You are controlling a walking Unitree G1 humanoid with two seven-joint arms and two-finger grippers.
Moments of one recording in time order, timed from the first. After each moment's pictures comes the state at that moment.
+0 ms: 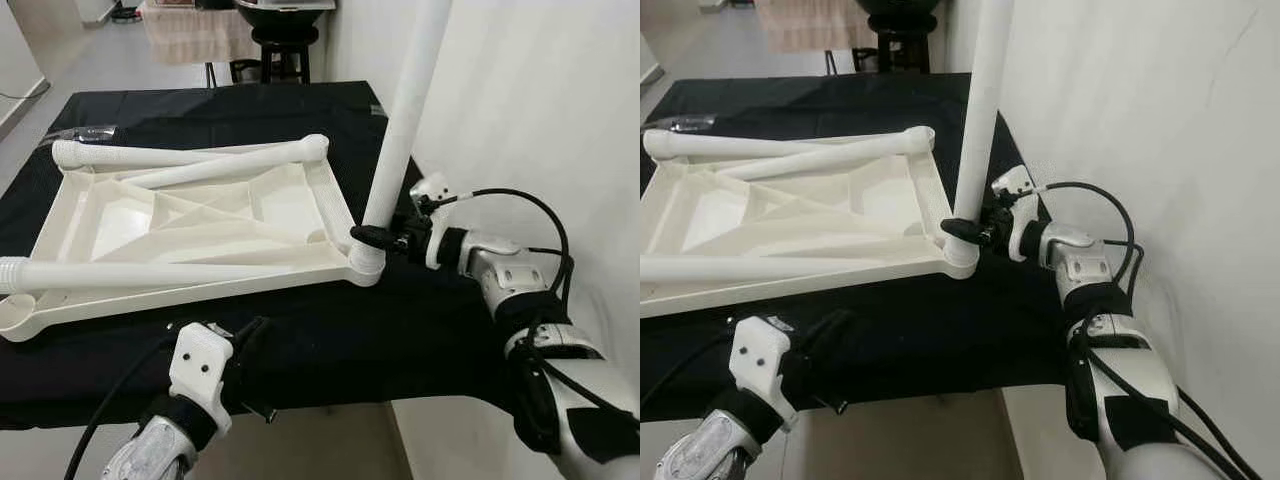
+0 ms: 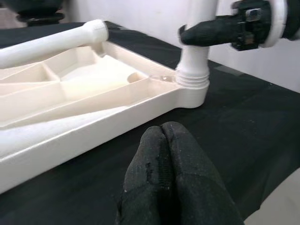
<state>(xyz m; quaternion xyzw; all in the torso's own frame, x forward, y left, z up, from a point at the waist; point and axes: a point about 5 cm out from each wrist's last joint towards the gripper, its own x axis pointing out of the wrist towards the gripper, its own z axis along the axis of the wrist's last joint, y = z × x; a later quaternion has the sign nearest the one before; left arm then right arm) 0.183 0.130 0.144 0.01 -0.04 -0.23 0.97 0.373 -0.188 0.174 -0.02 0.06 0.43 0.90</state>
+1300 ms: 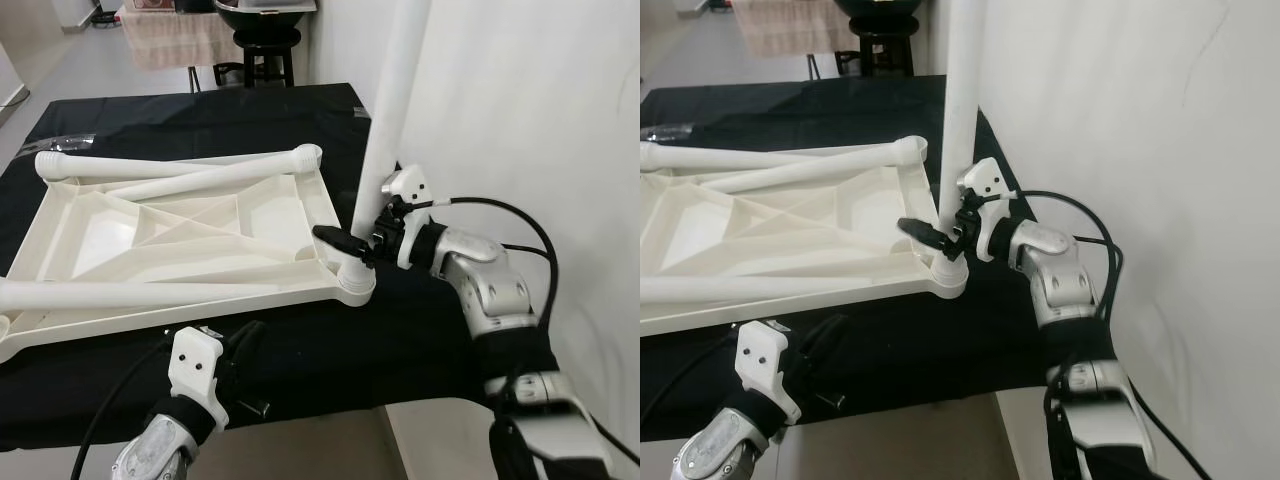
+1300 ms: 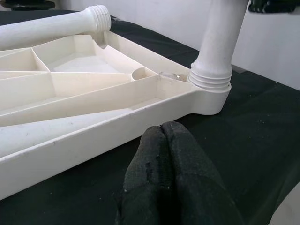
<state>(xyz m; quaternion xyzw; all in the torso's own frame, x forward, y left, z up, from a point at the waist) 0.198 0.137 0.119 -0.02 -0.03 -0.22 0.97 0.357 -0.132 0.198 -0.02 0.02 0.51 0.86</state>
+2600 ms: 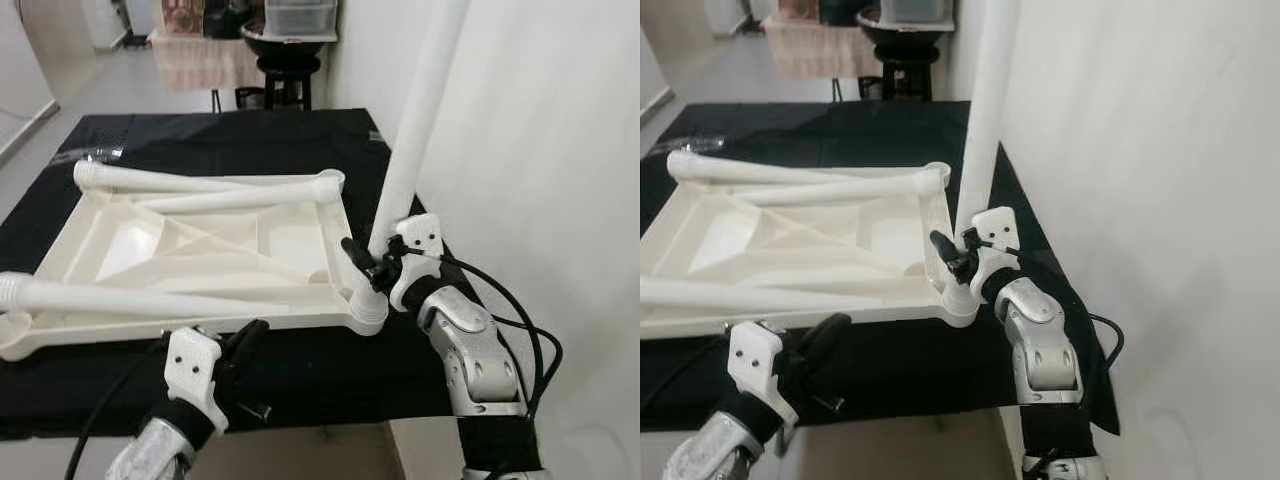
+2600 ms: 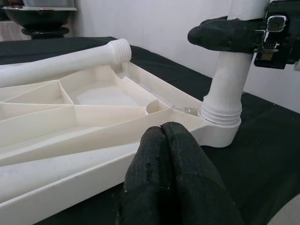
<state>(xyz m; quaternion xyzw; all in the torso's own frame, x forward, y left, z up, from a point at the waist) 0.195 0.133 0.134 -0.02 -0.05 -0.23 0.97 0.314 -0.127 0.168 -0.04 0.02 0.25 0.97</state>
